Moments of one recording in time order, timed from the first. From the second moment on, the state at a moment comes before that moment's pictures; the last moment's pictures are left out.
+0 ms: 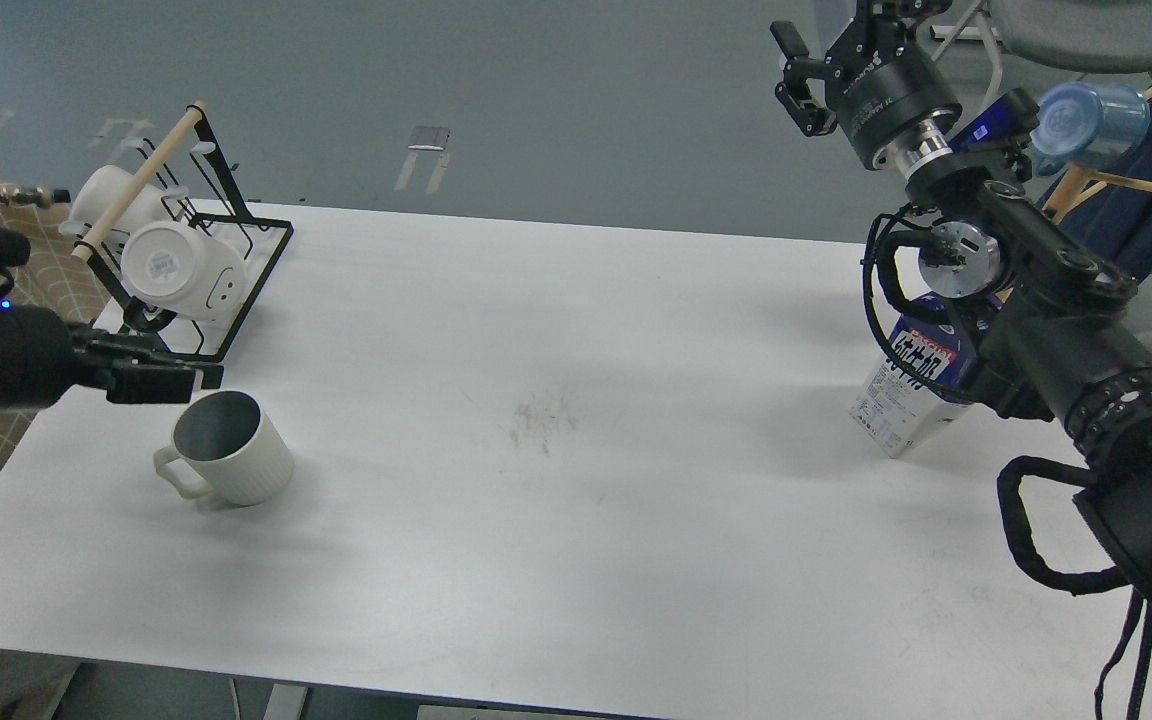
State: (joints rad) left arm -0.66 1.19 -0.47 -1.28 1.76 -0.48 -0.49; right arm 1.13 0.00 0.87 0.25 -0.51 0.49 0.49
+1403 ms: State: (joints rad) left arm -0.67 1.05 -0.39 -1.10 1.76 -0.43 -0.49; right arm 1.13 0.00 0.87 0.26 -0.51 0.49 0.49
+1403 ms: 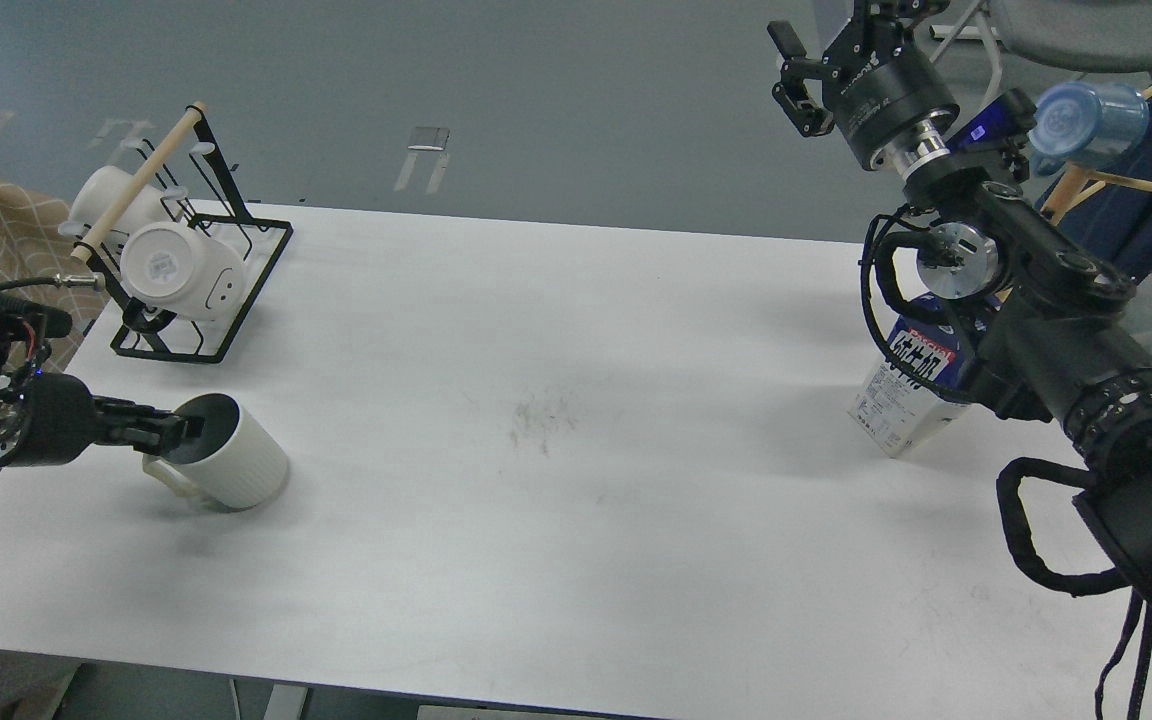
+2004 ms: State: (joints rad) left arm -0.84 1.04 -0.39 -1.37 1.78 -0.45 -0.49; right arm 1.18 0.00 0.87 0.25 -0.51 0.49 0.49
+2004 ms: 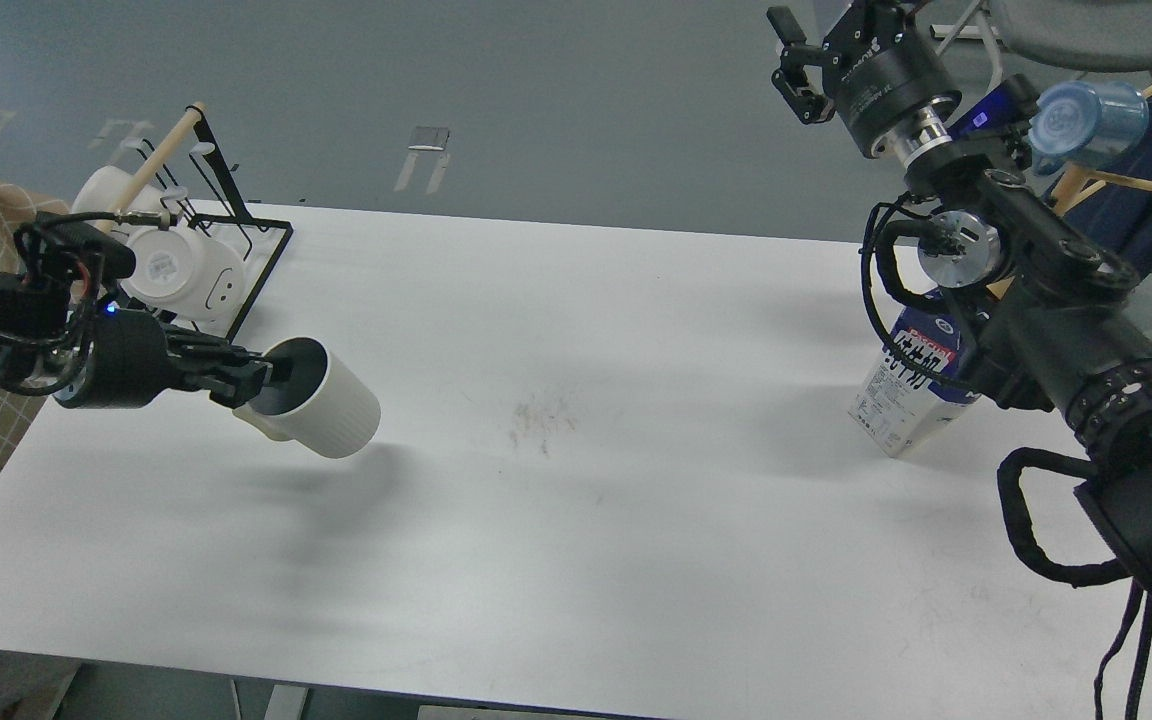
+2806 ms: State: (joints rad) left arm -1.13 0.45 -0.22 -1.07 1.93 -0.49 -0.48; right arm 1.23 0.00 0.87 0.24 -0.51 0.49 0.49
